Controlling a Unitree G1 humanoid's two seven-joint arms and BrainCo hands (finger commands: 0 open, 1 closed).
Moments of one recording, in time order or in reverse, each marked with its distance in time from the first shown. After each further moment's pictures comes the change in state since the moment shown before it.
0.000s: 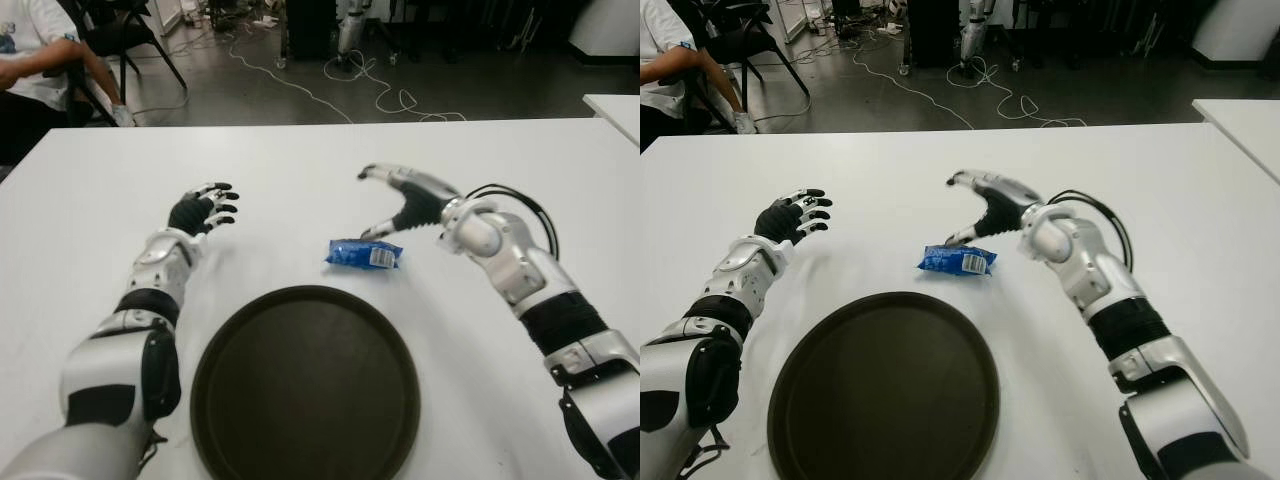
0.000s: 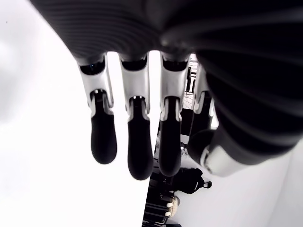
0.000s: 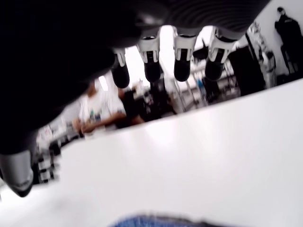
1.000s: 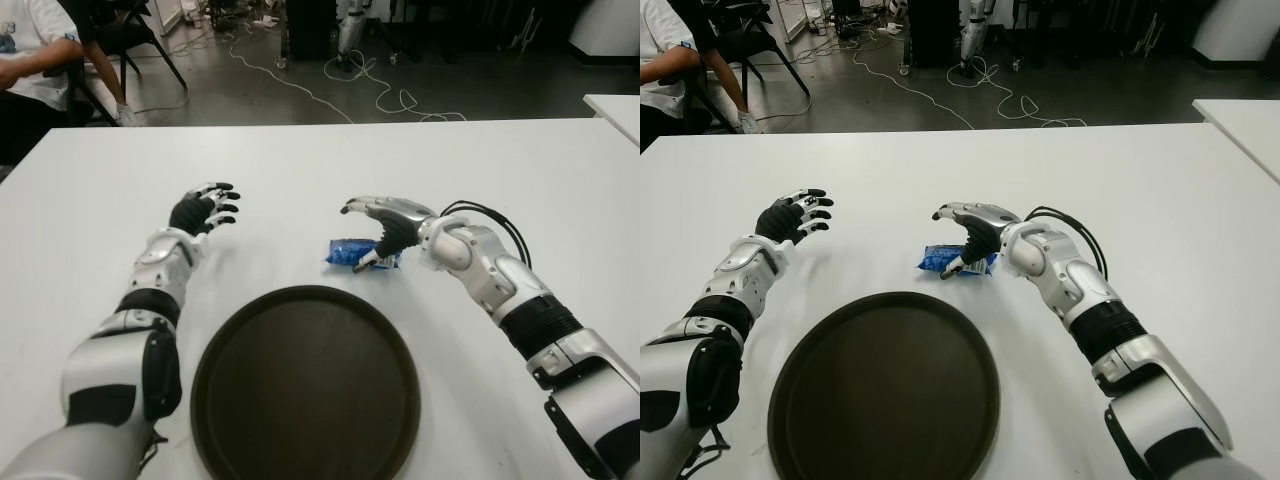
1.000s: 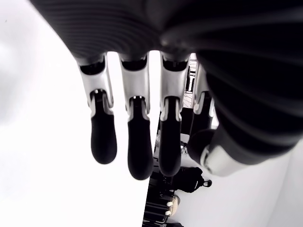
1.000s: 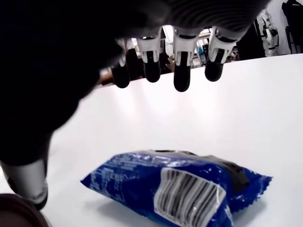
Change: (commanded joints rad) left arm 0.004 -0.004 -0.008 -0.004 0.009 -0.014 -0.006; right arm -0.001 0.016 0.071 0.008 -0.098 0.009 0.011
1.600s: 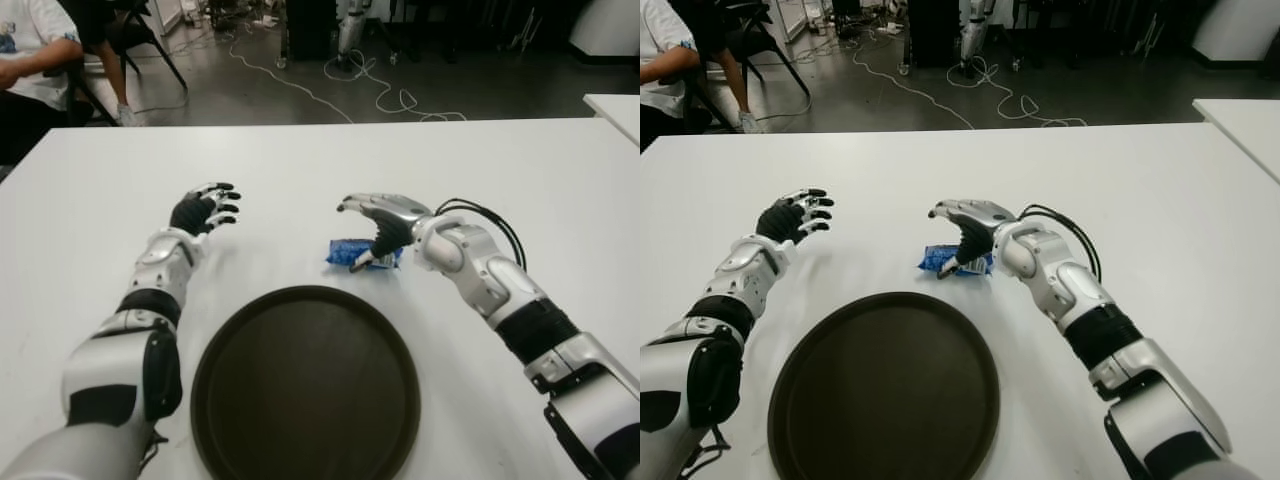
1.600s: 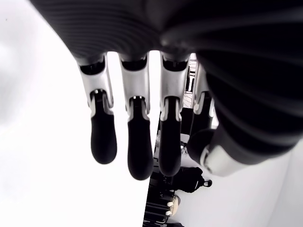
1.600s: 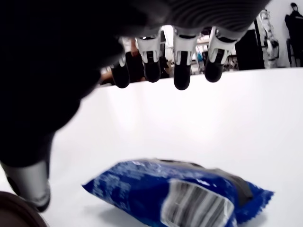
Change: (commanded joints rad) left arm -0.002 0.000 0.005 0.004 -0.004 0.007 0.000; right arm 0.056 0.005 0.024 -0.132 -0.067 0.106 -0.006
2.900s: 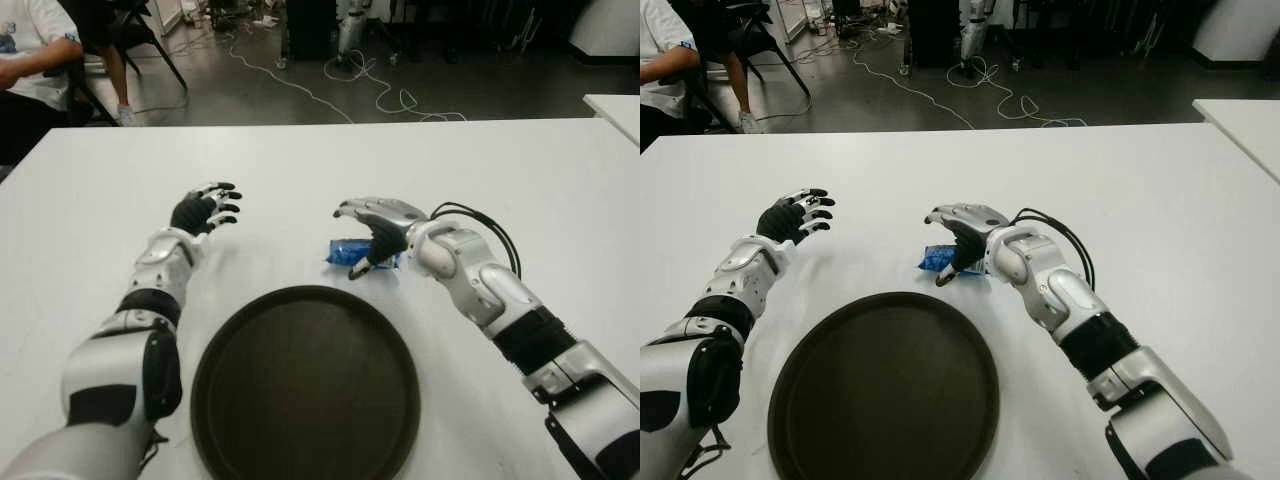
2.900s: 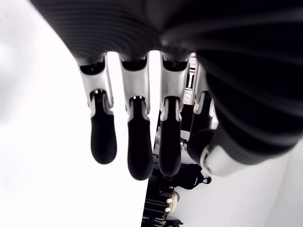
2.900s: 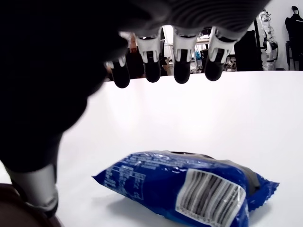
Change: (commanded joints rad) left arm 0.001 0.002 0.002 -0.003 0.000 0.001 -0.001; right arm -0.018 0.004 0.032 0.033 -0.031 0.048 -0.003
